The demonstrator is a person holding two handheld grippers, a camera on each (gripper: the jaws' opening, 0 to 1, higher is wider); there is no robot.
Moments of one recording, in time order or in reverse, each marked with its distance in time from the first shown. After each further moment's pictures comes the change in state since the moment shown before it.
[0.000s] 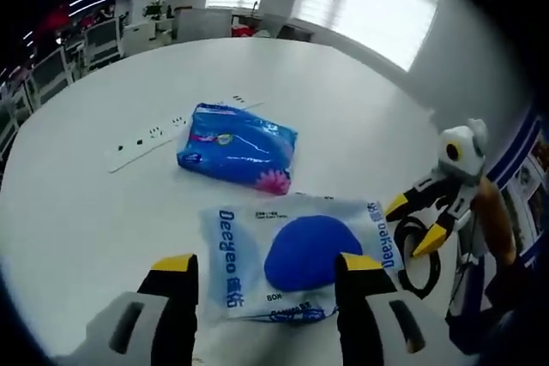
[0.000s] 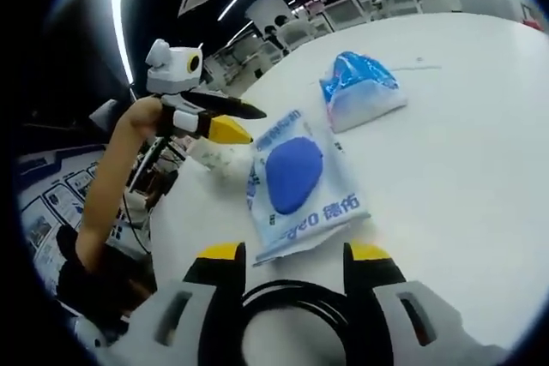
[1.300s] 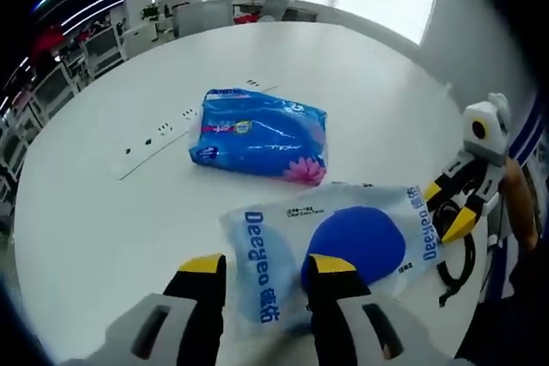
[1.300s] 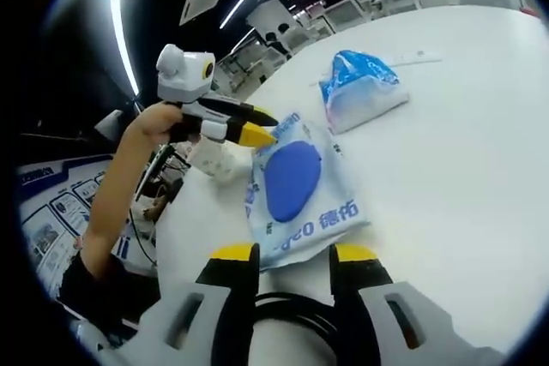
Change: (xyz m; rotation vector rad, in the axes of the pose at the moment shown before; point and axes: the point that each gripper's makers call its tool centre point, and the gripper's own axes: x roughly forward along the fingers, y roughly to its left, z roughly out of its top) left arm 0.025 0.034 0.003 0.081 0.069 0.110; right arm 0.011 -0.004 0.004 0.027 -0.023 0.042
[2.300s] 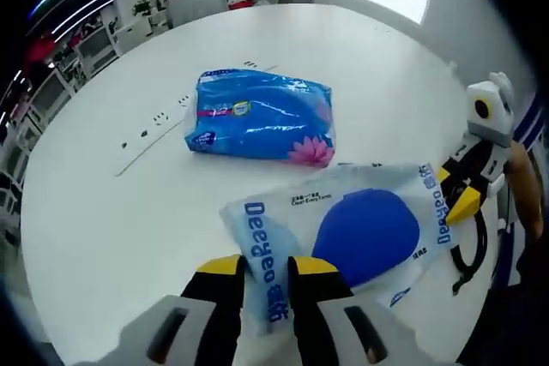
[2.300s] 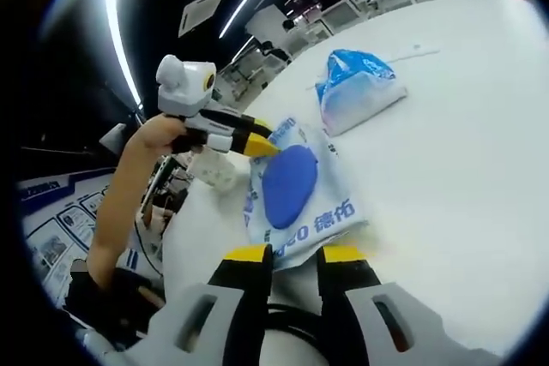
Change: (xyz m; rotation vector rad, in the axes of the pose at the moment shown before) left arm 0.003 -0.004 -0.014 0.065 0.083 0.036; right arm 0.007 -0.002 0.003 0.054 -0.034 0.038
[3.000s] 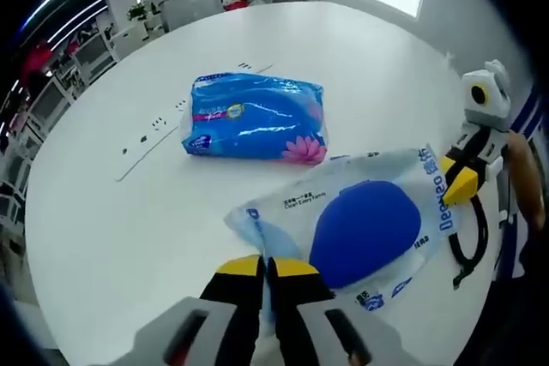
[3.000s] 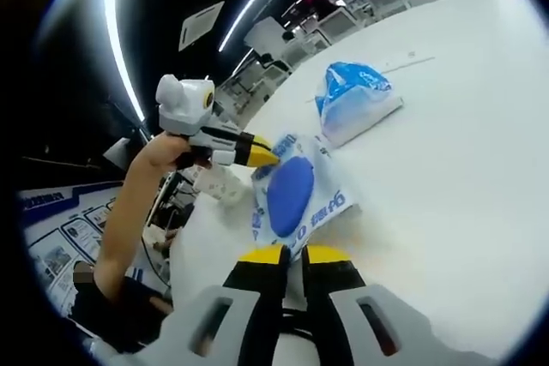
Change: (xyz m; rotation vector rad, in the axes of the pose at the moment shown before) left arm -0.004 -0.007 -0.004 0.036 0.007 0.005; right arm -0.006 0.000 0.012 0.033 -0.061 0.021
